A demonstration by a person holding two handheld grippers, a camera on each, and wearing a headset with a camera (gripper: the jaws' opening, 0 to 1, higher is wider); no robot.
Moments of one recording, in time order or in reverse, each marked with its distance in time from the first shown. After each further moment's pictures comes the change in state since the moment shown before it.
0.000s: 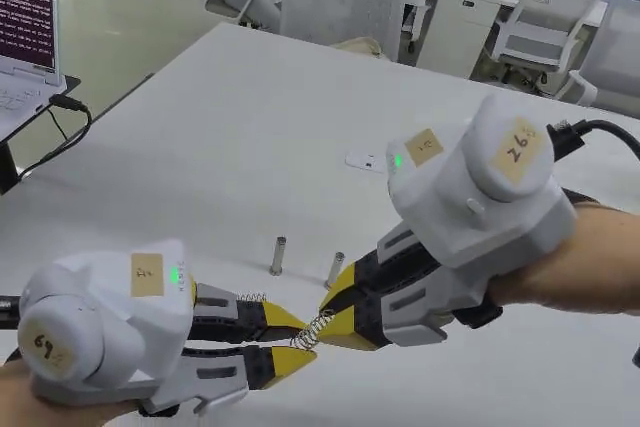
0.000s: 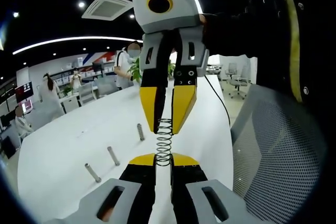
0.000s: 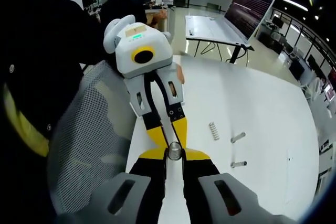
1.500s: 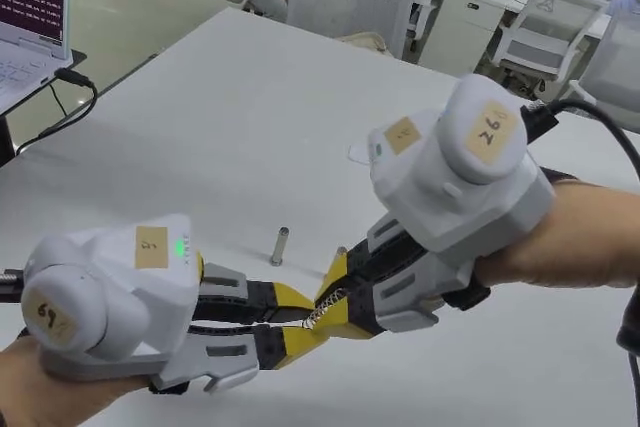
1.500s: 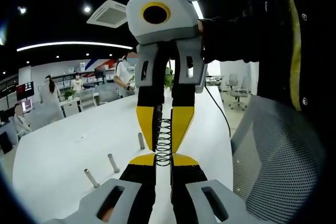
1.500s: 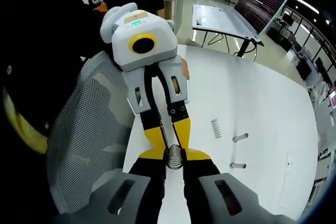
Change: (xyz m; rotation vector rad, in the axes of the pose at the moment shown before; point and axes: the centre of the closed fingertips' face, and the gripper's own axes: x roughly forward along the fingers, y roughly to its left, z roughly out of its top) left arm -0.001 0.005 0.012 -0.035 -0.088 -0.002; right arm 0.013 -0.005 -0.001 -0.040 0.113 0.043
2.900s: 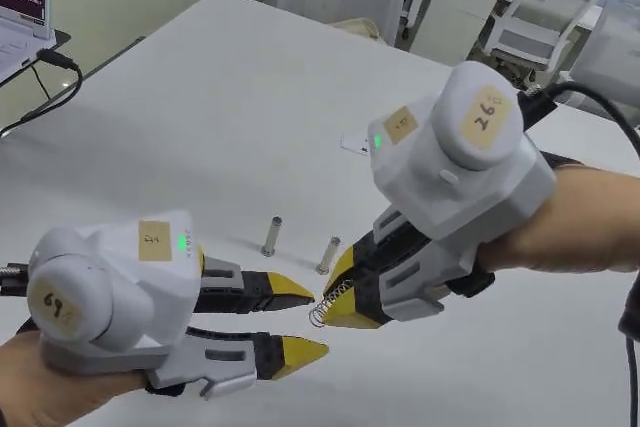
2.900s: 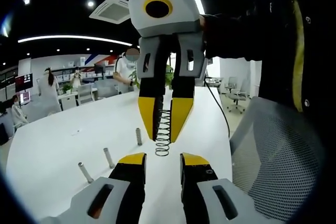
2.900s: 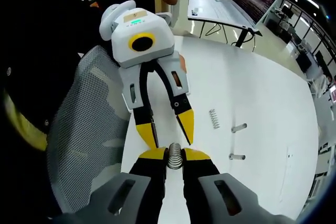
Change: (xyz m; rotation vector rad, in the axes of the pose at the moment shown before) left arm 0.007 0.004 -0.014 -0.059 0.009 -0.013; right arm -0.002 -0.009 -0.014 0.033 0.062 -0.001
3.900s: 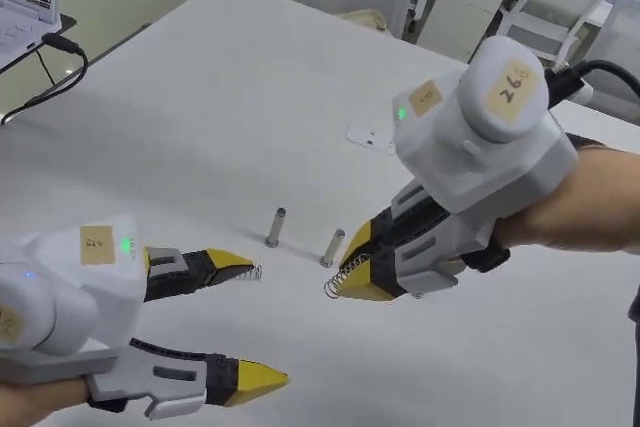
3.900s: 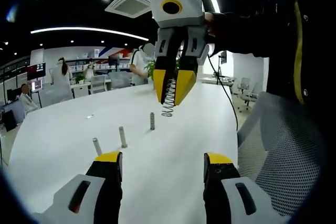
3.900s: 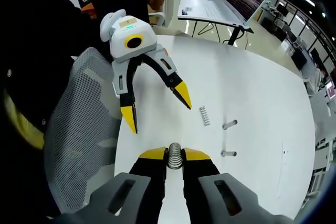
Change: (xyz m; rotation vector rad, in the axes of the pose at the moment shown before) left arm -0.030 0.014 -0.032 -0.063 0.043 0.106; right arm -0.007 -0.018 -0.004 0.022 0.003 -0.040
